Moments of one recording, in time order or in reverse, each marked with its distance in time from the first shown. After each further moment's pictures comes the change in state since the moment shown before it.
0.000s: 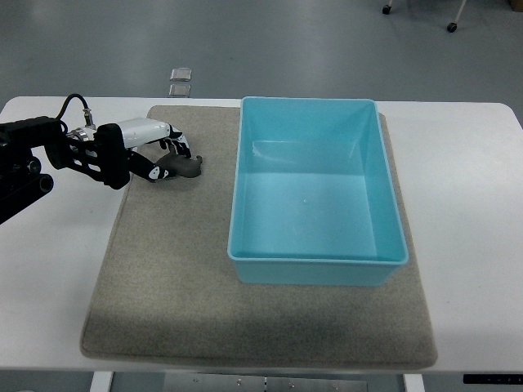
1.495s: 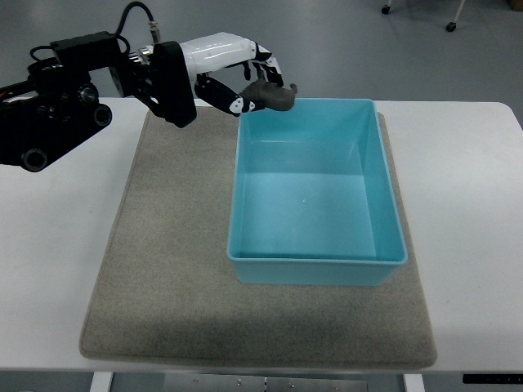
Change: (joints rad) left arm -0.230 -0.189 -0.078 -0.143 -0.013 -0.055 0.000; right arm 0.000 0.000 0.000 0.000 0.000 0.000 0.000
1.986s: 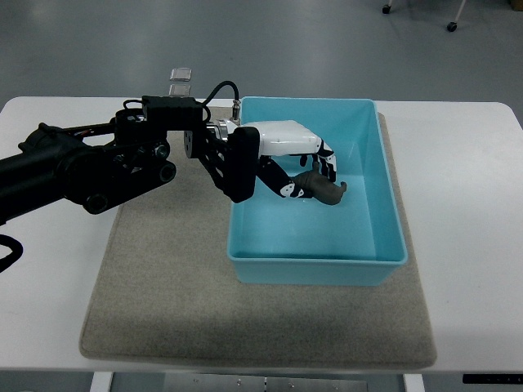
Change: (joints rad) left arm 0.004 -0.134 0.205 0.007 0.011 -0.020 0.000; right arm 0.000 0.000 0.000 0.000 0.000 0.000 -0.001
